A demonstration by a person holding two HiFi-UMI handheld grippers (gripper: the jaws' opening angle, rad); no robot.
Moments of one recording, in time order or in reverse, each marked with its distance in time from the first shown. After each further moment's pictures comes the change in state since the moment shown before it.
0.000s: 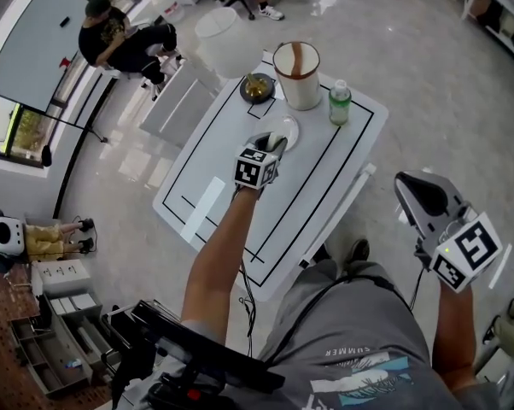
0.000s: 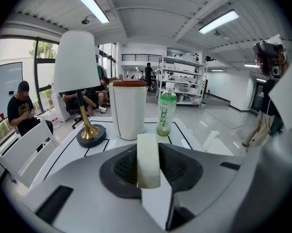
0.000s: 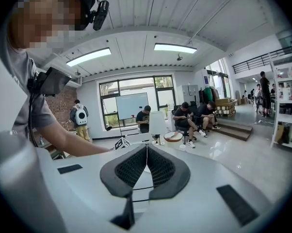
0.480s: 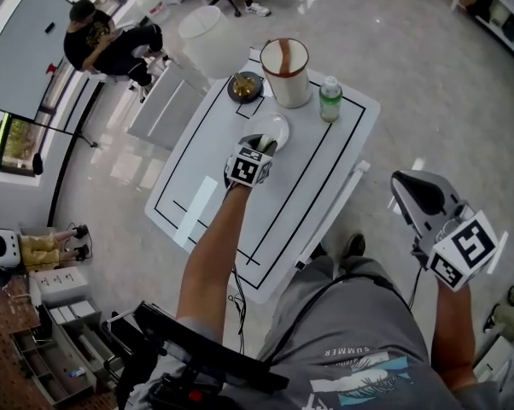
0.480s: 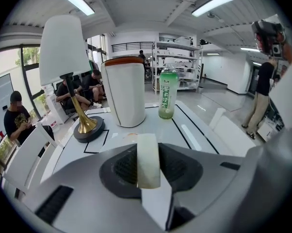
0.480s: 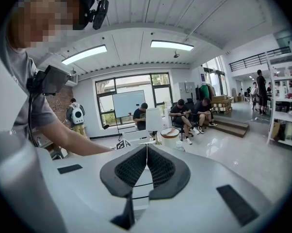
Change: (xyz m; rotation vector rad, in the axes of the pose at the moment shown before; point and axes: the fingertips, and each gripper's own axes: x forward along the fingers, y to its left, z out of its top) left arm 0.031 0.014 -0.040 0.121 0.148 0.001; right arm 0.005 -0.009 -0.014 0.023 0.033 -0.035
